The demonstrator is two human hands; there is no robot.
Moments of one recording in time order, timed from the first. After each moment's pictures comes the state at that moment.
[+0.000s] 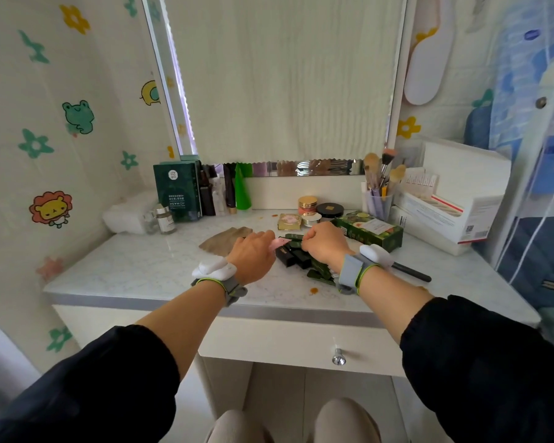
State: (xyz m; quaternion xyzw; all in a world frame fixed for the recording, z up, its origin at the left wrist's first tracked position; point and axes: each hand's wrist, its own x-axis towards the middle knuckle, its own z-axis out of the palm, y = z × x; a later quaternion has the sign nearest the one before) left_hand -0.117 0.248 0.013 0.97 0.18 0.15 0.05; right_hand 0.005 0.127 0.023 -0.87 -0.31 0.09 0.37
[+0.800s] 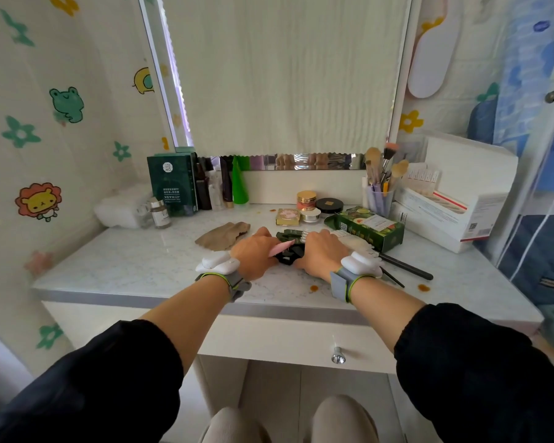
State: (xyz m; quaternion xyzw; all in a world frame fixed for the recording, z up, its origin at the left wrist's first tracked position) left_hand -0.102 0.260 0.000 0.98 0.18 0.09 0.06; right_hand -0.014 0.128 0.012 -0.93 -0.35 0.01 0.12
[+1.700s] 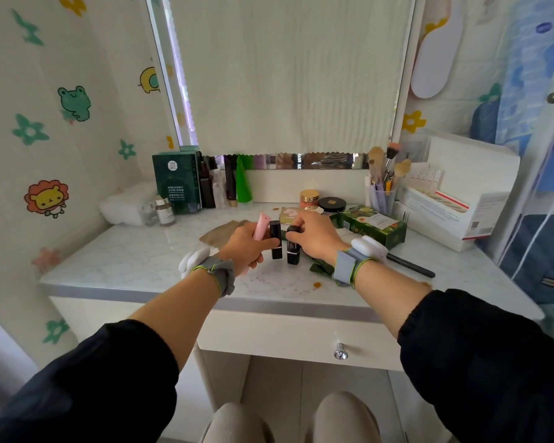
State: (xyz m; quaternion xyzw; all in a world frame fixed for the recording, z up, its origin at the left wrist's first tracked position) left_hand -0.121 0.259 0.014 0.81 0.29 0.17 0.48; right_hand -0.016 0.136 0.031 -0.84 -0.41 0.05 0.36
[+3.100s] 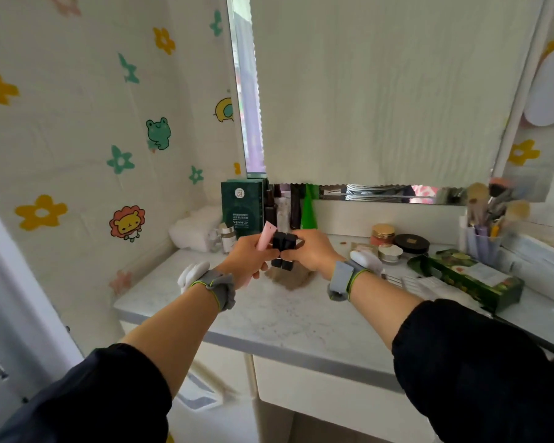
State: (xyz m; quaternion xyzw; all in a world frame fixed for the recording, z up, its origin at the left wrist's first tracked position) left_hand -0.177 0.375 0.054 0.79 0.33 0.24 0.46; right_hand -0.050 0.293 0.049 -0.76 -0.47 0.14 0.43
